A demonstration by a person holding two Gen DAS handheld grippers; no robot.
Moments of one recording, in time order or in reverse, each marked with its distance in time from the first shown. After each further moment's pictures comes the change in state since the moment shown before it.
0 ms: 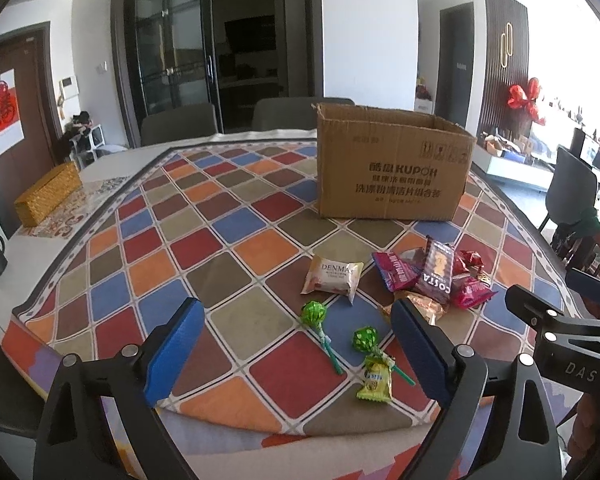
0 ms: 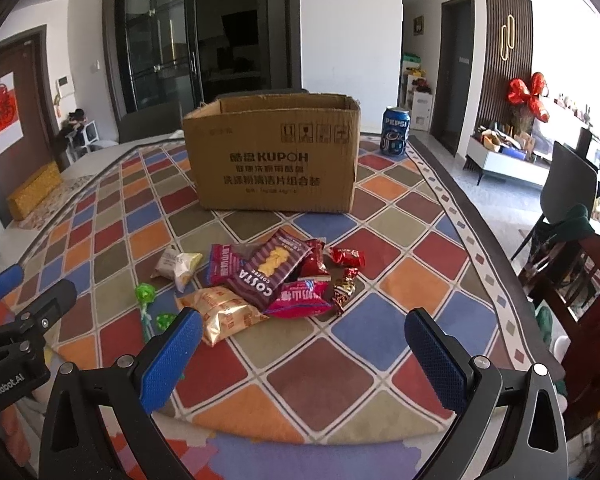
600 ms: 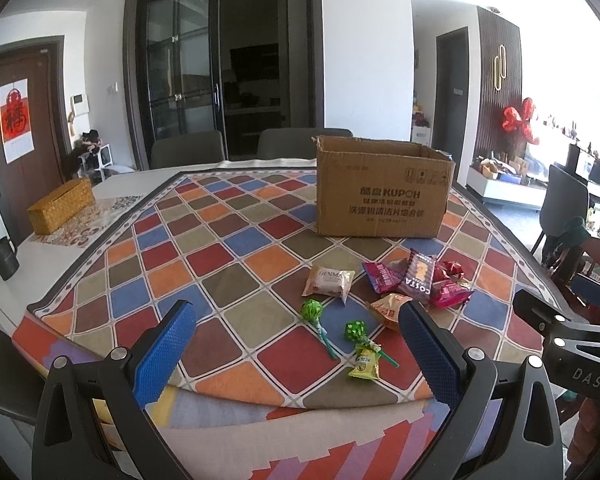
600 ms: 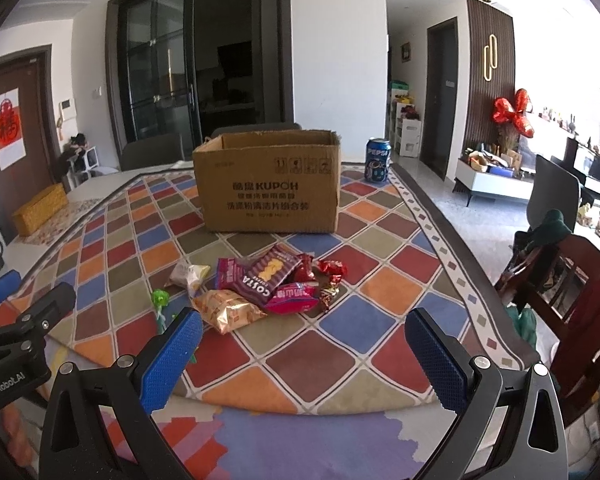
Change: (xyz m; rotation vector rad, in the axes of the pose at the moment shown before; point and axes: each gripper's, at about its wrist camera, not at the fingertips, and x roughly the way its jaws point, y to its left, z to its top) left arm -0.058 0.002 -0.020 -0.009 -0.118 0.005; right arm -0.056 -0.005 -0.026 0.017 -0.131 -0.011
